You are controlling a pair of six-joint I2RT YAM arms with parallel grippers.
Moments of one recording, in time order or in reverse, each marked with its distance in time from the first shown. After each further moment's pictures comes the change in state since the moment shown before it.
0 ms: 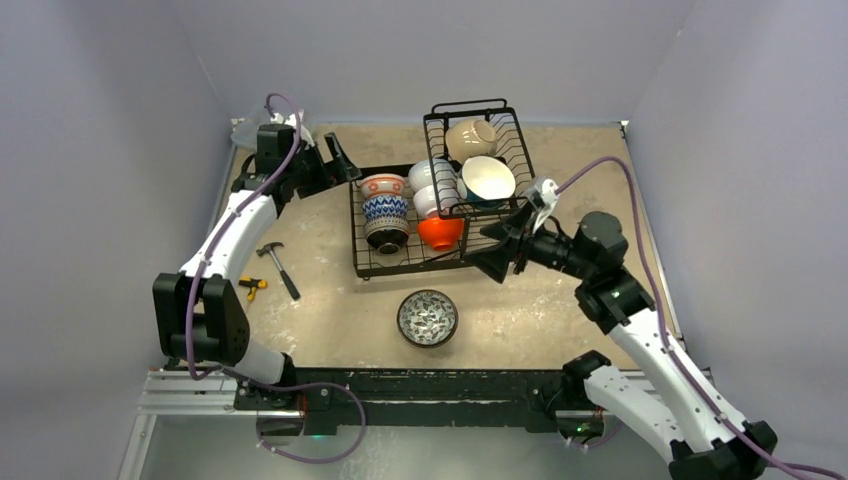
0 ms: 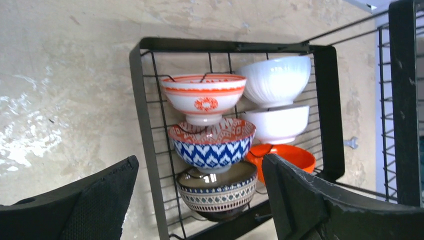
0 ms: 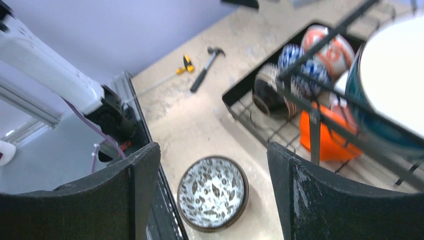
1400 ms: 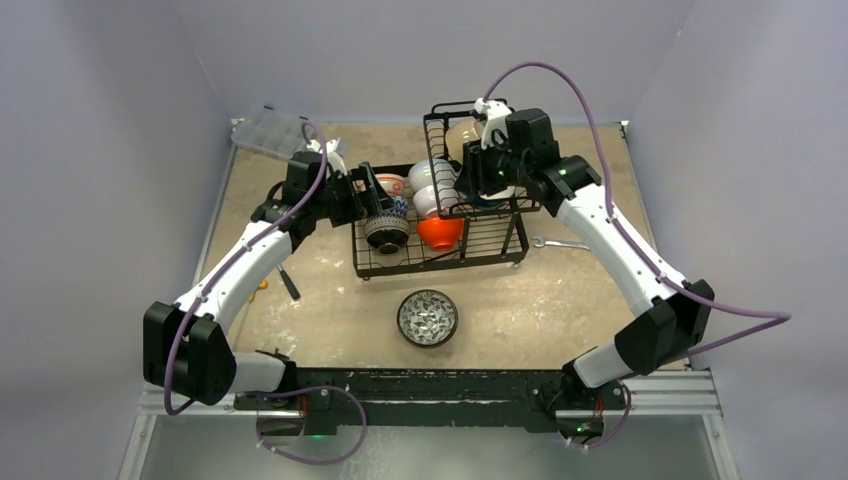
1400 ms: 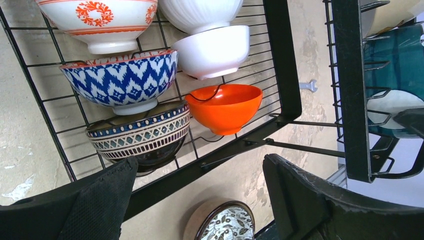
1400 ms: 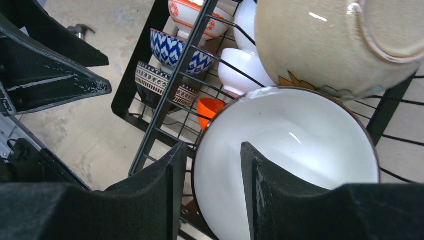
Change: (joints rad) left arm -0.223 -0.191 -0.200 0.031 0.035 -0.145; right arm 0.029 0.704 0.822 -0.604 0.429 -0.151
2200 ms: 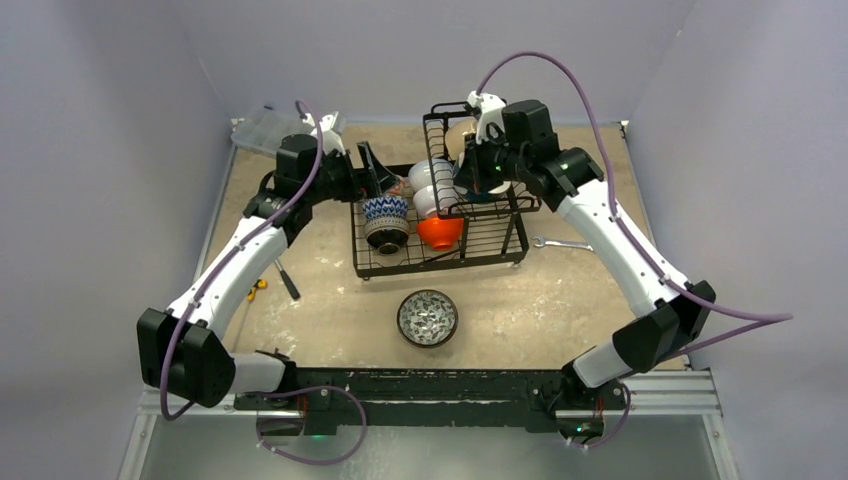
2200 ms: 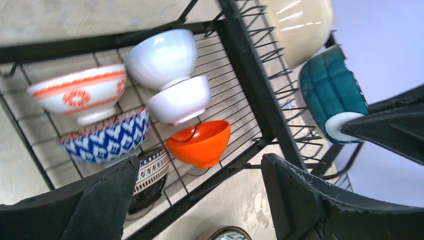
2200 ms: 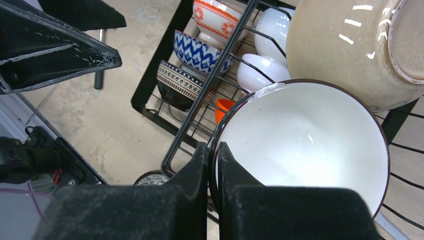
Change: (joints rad) left arm 0.000 -0.006 0.092 0.070 0.011 0.076; right arm 0.045 0.037 0.113 -0.086 -0.009 -0.015
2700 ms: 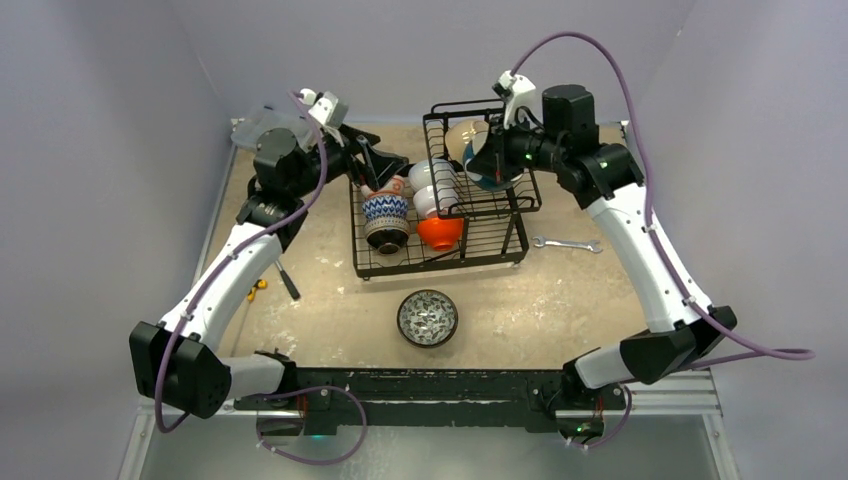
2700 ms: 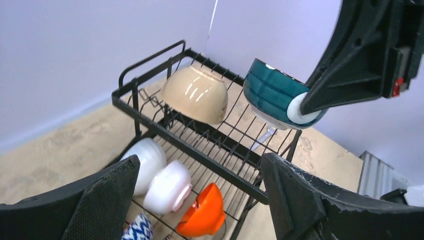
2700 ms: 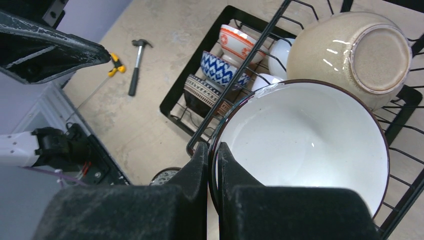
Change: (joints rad) left arm 0.000 -0.057 -0.006 0.412 0.232 0.235; right arm -0.086 -0.070 0.095 -0.048 -0.151 -0.016
